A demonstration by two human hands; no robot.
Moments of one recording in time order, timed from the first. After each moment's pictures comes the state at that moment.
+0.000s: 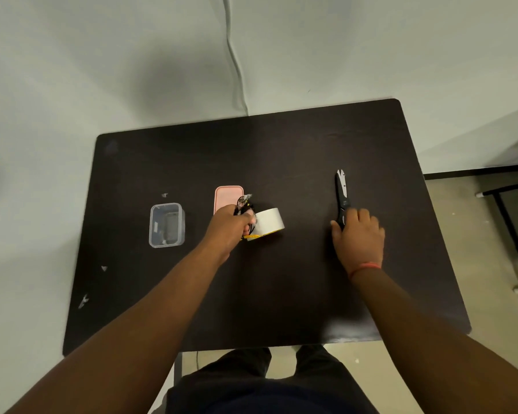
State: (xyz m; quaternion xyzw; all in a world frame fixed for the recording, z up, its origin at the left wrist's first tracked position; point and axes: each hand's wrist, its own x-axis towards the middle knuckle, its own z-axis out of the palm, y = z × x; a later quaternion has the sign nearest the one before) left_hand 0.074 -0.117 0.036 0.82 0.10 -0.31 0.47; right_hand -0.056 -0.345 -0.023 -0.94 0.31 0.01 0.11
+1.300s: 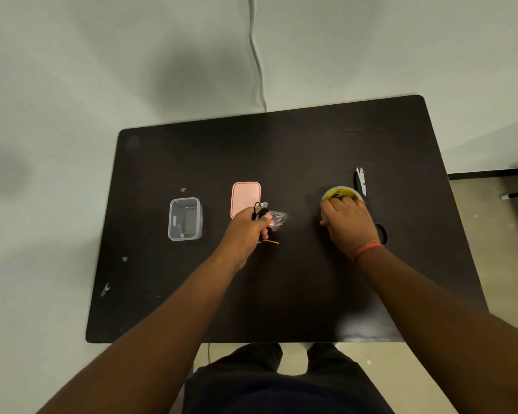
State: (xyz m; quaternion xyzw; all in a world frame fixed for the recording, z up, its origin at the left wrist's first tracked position) left_hand 0.054 -0.105 0.046 0.77 0.09 -0.34 0.53; right_hand -0.013 -0.328 -0.009 -1.00 0.02 0.05 0.04
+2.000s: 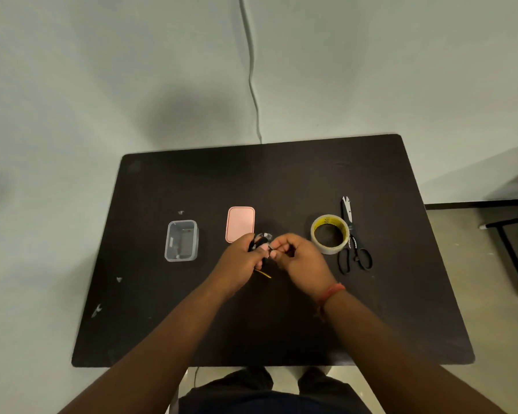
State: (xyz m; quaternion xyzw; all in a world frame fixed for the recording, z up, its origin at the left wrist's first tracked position) left_hand 0.034 -0.097 0.084 0.81 -0.02 -0.34 0.49; right_hand -0.026 -0.242 0.066 -0.75 0.20 0.09 0.62
